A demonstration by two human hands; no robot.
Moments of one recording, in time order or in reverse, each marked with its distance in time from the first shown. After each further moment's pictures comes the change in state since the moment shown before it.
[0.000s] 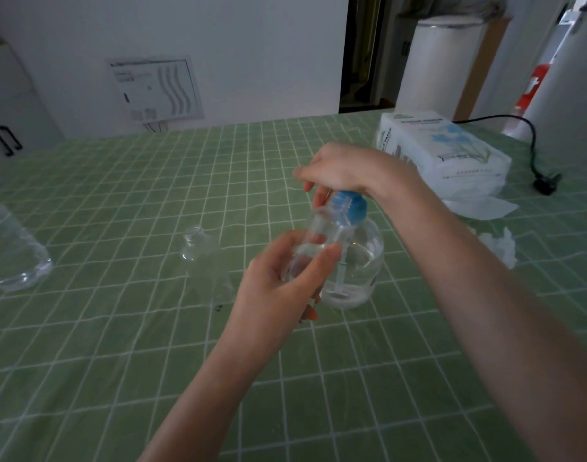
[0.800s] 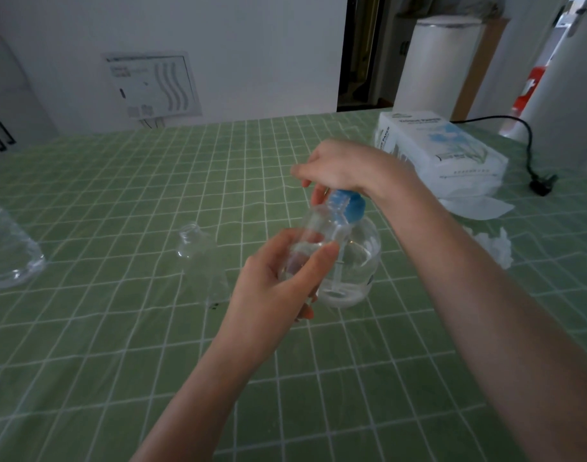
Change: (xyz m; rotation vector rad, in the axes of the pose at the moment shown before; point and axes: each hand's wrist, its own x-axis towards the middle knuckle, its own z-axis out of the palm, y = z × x) left_hand 0.000 -0.002 -0.001 0.004 0.000 -0.005; right_hand 0.000 0.000 0.002 -0.031 0.030 -0.006
